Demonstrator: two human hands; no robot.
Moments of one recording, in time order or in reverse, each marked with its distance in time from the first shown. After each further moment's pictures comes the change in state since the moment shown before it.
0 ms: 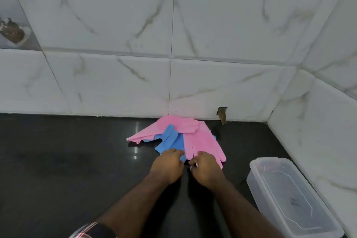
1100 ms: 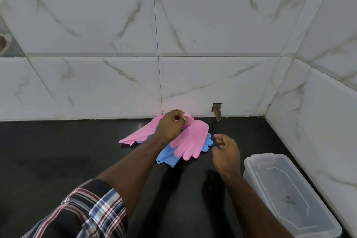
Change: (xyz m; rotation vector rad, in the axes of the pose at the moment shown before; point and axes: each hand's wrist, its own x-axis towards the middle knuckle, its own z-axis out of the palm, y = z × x) left_hand 0.070 0.055 -0.070 -0.686 0.186 -0.087; right_hand 0.006 0.043 -0.040 0.562 0.500 0.283
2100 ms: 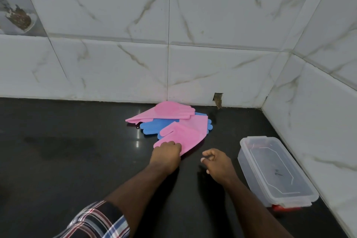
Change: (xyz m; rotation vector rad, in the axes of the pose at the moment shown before) left_hand -0.113 -0.089 0.021 0.965 -0.229 0.086; right_hand -0.080 0.031 -0.014 -0.126 -0.426 0.078
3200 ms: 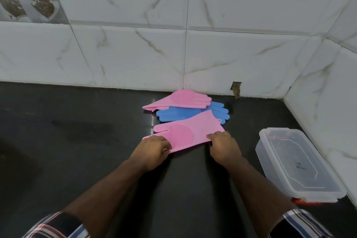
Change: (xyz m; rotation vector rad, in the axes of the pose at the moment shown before) left_hand -0.059 -0.091 -0.004 -0.083 0.106 0.157; right_hand 0.030 -0.026 0.024 -0.784 -0.058 -0.301
